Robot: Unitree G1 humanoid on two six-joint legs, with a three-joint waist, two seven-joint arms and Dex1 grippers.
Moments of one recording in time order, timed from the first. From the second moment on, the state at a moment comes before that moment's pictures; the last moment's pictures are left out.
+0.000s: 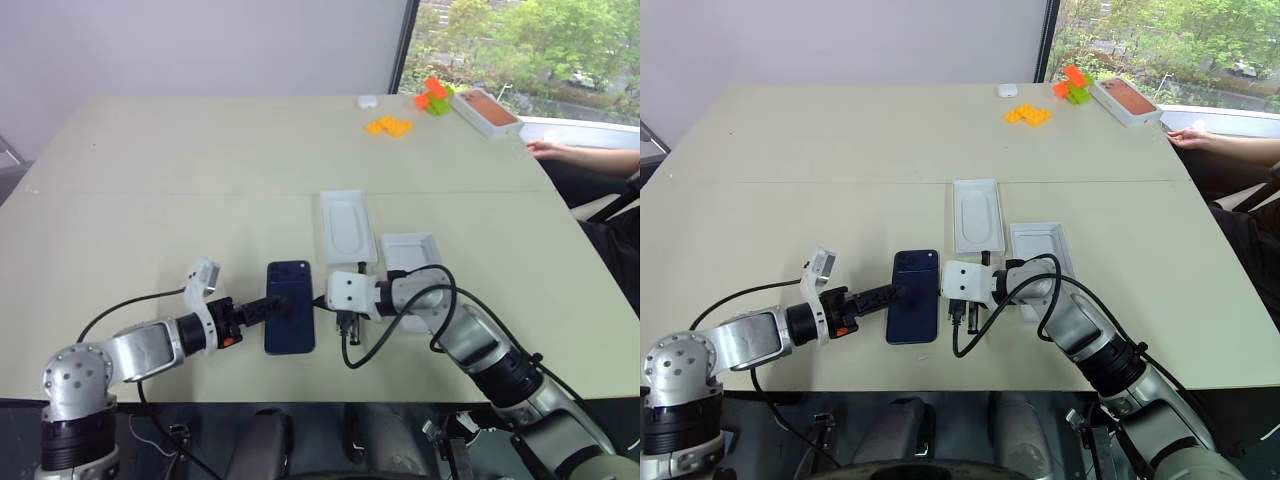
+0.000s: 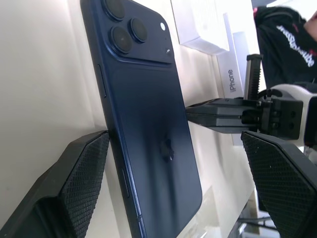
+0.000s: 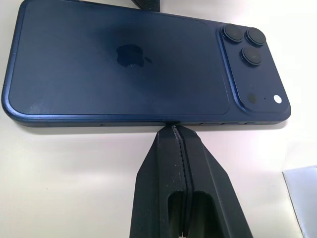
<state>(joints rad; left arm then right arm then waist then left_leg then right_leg) -0.08 0.47 0.29 -0.30 -1.61 1.29 0.15 -0.45 -0.48 0.50 -0.14 -0.12 0.33 0.95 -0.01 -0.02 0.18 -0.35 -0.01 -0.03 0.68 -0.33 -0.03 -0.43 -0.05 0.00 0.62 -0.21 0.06</state>
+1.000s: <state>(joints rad) -0.09 0.59 0.10 -0.28 -1.86 1.05 0.34 -0.46 -0.45 0.46 -0.09 -0.14 0.34 0.96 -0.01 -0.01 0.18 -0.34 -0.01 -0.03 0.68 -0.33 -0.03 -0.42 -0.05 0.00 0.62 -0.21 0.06</state>
